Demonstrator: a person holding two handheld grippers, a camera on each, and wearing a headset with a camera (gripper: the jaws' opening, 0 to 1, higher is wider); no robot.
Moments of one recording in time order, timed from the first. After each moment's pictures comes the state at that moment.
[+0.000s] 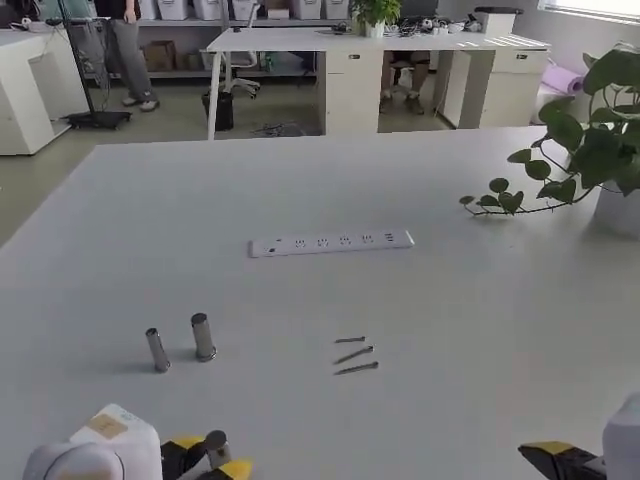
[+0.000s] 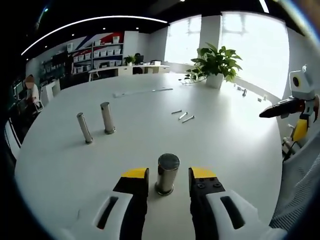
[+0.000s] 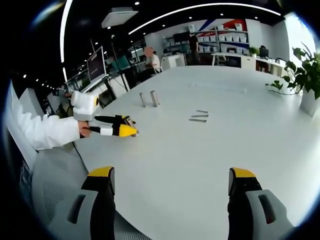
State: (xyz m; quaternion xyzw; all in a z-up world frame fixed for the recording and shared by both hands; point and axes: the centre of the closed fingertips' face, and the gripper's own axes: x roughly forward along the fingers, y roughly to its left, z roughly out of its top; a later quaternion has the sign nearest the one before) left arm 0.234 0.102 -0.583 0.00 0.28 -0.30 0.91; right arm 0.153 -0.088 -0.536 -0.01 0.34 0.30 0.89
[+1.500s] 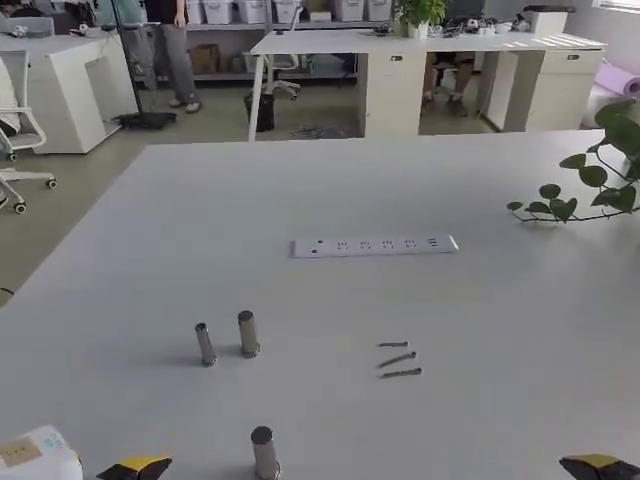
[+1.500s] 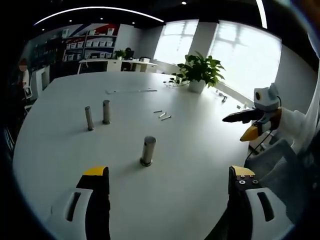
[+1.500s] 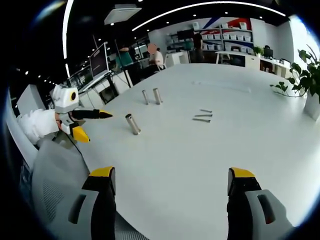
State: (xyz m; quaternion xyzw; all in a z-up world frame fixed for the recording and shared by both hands) left arm 0.163 0.132 -0.539 -0.04 0.30 -0.36 0.88; right arm 0.157 -0.079 -0.537 -0.02 0.35 0.32 0.88
